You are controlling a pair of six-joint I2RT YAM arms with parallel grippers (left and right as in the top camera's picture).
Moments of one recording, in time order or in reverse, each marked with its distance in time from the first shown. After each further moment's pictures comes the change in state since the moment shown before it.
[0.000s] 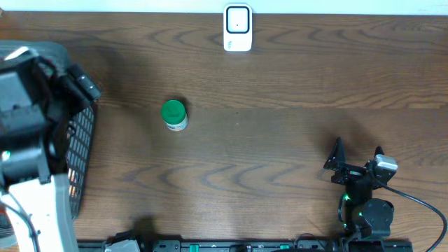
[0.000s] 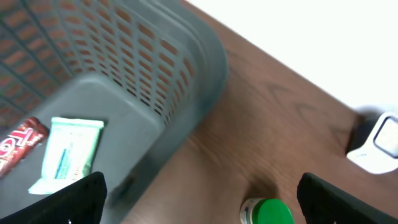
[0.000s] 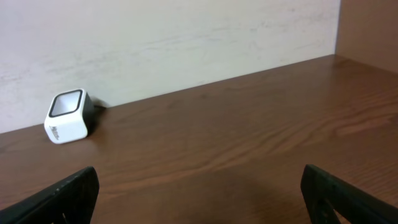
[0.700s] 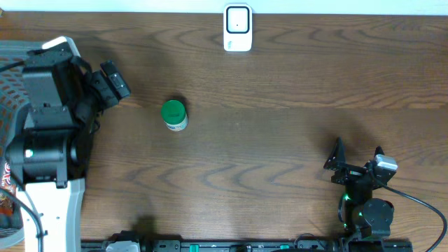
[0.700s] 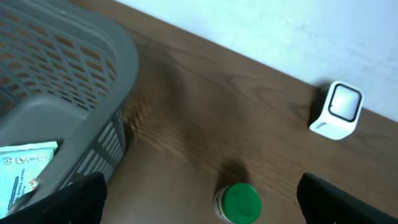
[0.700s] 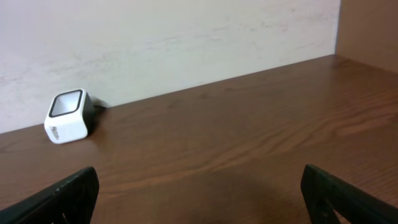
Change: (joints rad) left arm -0.214 0.010 0.000 0.038 -0.038 0.016; right arm 0.000 0.000 0.000 0.000 0.000 0.000
